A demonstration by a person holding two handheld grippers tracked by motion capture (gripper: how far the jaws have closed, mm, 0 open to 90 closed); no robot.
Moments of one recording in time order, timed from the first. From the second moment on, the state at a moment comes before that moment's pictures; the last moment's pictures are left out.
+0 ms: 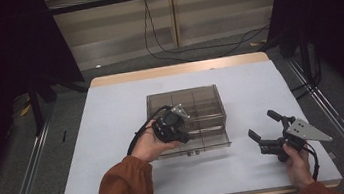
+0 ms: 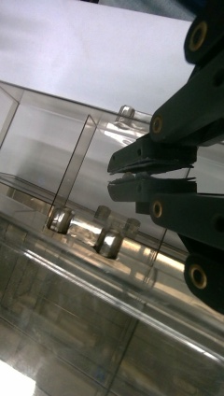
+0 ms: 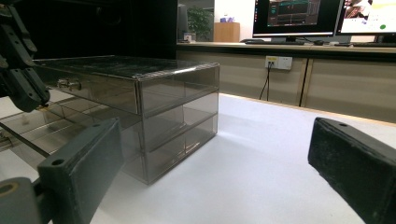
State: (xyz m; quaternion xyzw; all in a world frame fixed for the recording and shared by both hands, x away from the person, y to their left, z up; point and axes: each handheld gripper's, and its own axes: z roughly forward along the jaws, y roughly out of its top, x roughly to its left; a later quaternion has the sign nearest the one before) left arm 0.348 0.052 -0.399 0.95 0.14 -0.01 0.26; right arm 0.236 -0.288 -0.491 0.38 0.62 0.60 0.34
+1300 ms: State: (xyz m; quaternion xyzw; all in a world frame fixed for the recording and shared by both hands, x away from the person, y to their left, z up) left arm 0.346 0.052 -0.396 0.96 0.14 -0.02 0.24; right arm 0.236 -0.288 -0.491 0.37 0.62 0.60 0.34
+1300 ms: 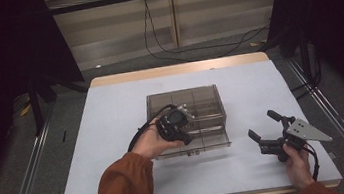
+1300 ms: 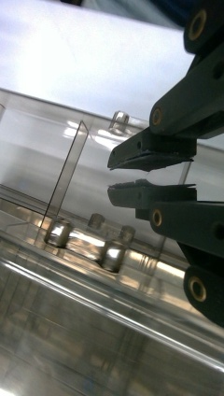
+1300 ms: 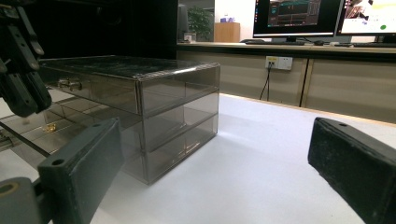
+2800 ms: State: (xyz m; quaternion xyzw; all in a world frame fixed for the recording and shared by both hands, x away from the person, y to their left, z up) left arm 0.348 0.216 -0.431 0.90 0.31 0.03 0.29; right arm 0.236 -0.288 -0.491 0.37 0.62 0.60 0.34
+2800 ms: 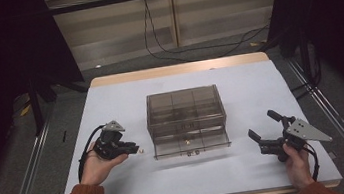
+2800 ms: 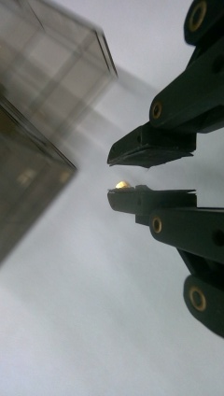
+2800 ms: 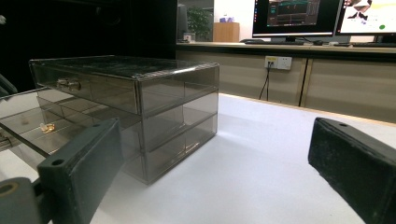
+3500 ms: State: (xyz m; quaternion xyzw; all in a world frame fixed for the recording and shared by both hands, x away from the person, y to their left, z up) left arm 0.378 0.188 -0.441 0.94 0.29 -0.01 0.16; right arm 0.236 -0.288 -0.491 0.37 0.62 0.60 0.34
